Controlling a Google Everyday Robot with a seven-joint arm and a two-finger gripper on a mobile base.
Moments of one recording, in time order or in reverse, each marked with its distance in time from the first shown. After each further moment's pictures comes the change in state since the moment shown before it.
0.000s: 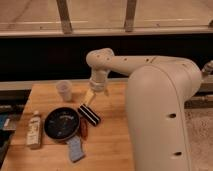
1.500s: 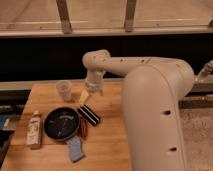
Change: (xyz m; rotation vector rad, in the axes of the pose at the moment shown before) arm -0.041 0.027 0.017 -0.037 -0.050 -0.068
